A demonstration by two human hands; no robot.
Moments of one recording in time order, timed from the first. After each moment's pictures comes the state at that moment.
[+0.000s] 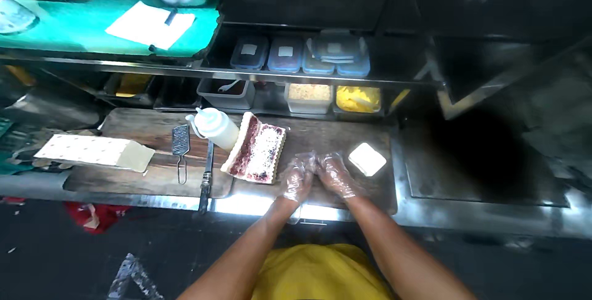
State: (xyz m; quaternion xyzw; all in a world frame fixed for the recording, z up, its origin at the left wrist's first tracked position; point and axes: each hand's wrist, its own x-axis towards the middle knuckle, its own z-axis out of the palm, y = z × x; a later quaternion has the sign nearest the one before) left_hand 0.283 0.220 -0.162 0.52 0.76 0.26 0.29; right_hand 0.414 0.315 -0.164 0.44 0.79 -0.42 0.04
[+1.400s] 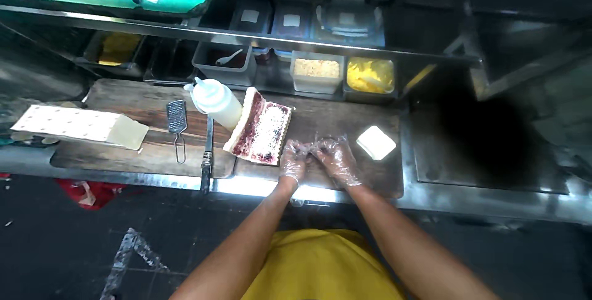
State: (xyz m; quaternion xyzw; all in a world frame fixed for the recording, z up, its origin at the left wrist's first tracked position) left_hand 0.274 0.213 -0.190 0.21 0.72 0.46 0.47; right_hand 0.406 0.297 -0.190 0.47 0.77 -0.42 -0.10
